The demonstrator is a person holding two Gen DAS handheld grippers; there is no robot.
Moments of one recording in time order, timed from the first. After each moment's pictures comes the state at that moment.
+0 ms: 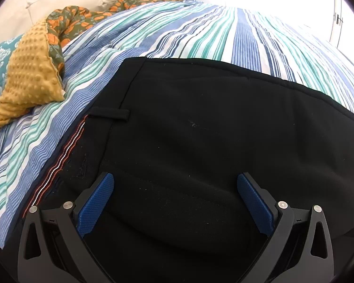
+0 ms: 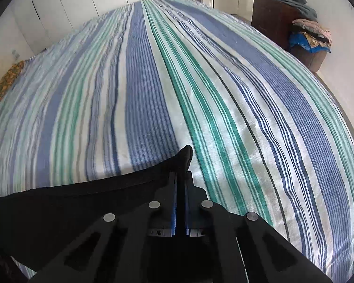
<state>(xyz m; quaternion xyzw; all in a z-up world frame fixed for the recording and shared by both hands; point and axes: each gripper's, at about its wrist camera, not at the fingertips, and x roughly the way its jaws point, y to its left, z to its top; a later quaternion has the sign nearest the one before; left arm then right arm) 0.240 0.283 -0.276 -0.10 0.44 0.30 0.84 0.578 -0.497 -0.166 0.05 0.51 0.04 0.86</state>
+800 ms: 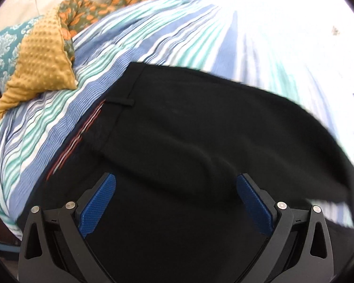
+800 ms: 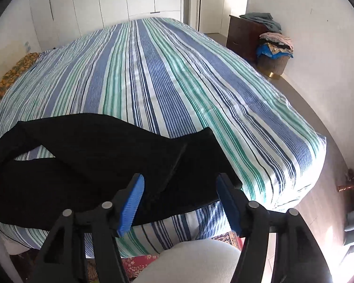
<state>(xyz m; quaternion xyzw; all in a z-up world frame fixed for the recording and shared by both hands) 0.182 0.244 -0.212 -0.16 0.44 0.25 0.85 0.206 -0.513 -0.071 0.00 0.46 -0.01 0.89</state>
